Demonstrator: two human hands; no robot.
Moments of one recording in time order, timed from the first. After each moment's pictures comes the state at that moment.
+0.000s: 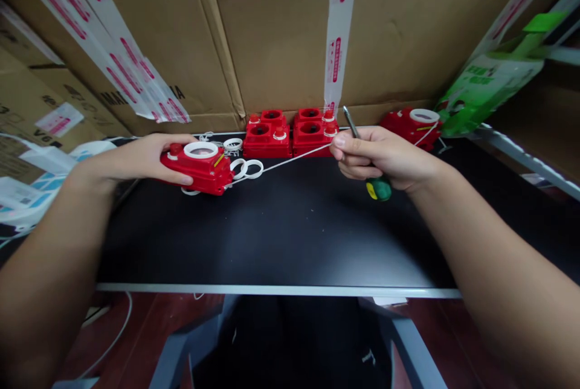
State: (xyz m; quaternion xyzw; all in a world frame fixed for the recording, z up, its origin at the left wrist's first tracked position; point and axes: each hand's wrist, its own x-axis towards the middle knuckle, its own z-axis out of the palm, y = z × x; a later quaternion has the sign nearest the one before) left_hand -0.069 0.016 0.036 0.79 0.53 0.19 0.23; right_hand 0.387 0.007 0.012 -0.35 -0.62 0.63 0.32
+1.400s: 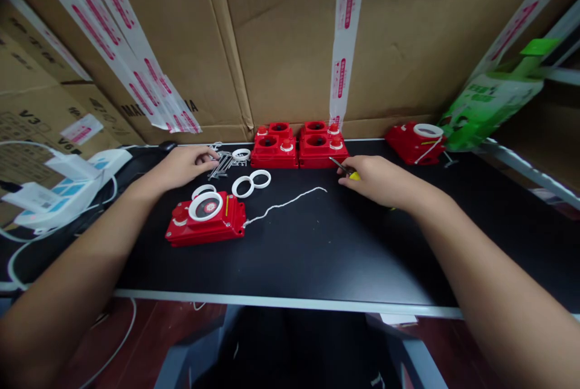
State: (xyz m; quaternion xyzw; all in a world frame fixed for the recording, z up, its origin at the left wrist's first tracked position) left_hand -0.075 0.053 -0.018 0.80 0.57 0.17 0.08; right_hand 0.398 0.038 -0.022 -0.53 -0.83 0.12 0.10
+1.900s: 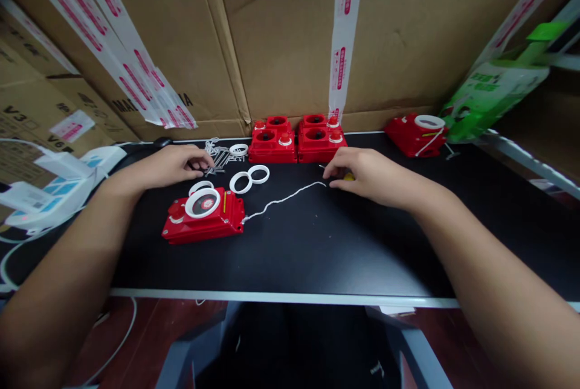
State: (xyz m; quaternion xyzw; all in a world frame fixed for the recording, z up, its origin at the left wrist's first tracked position) left_hand -0.083 0.047 -0.002 0.85 0.51 0.08 0.11; right_hand 0.386 0.025 -0.012 -0.40 -0.89 0.15 0.17
